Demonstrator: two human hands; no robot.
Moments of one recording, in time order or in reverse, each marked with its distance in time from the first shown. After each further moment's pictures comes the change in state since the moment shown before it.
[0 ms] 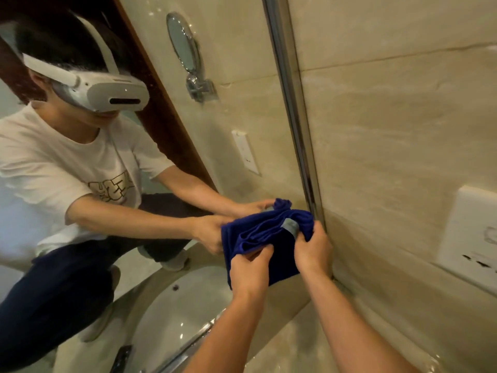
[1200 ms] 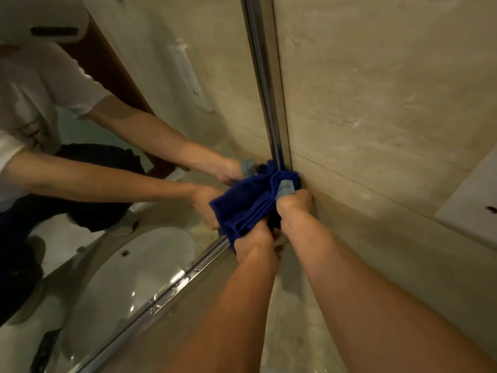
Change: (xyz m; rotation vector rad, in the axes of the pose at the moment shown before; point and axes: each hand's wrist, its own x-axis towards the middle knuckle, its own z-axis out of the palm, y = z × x) left_hand 0.043 -0.080 0.113 -0.239 0.069 -0.587; right_hand 0.069 0.049 0.025 0.307 -0.059 0.497
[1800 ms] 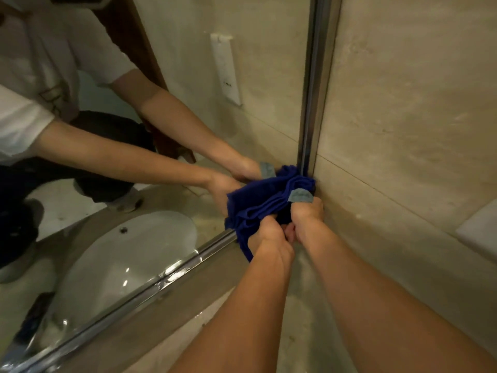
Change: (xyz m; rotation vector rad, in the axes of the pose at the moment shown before) left_hand -0.014 0.011 -0.004 -0.452 -0.041 -0.161; right_hand 0.004 0.020 0.003 -0.135 0.031 -0.052
